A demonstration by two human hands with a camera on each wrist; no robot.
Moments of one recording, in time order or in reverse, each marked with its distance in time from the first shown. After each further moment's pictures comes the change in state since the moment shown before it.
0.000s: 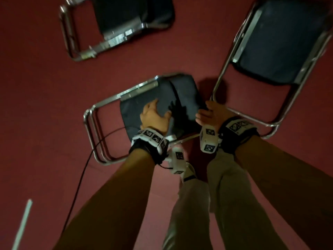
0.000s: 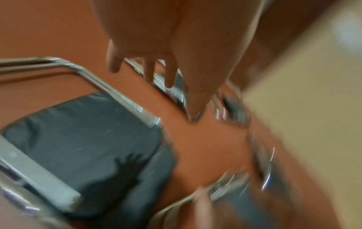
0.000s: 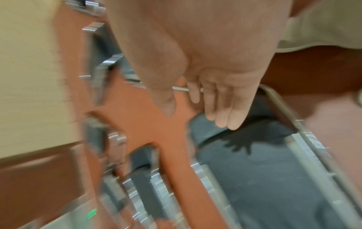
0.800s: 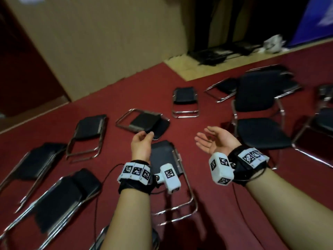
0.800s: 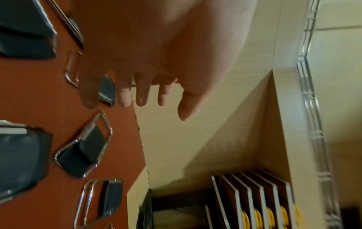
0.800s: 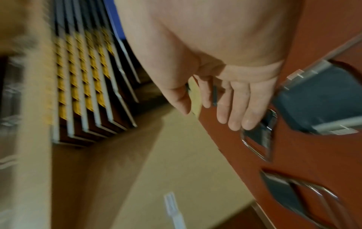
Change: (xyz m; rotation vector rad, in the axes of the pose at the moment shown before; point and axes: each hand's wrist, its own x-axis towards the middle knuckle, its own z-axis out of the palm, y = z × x) left_hand -0.395 0.422 -0.151 -0.736 -0.386 0.565; right_hand -0.591 -0.124 -0.264 0.662 -0.050 -0.765
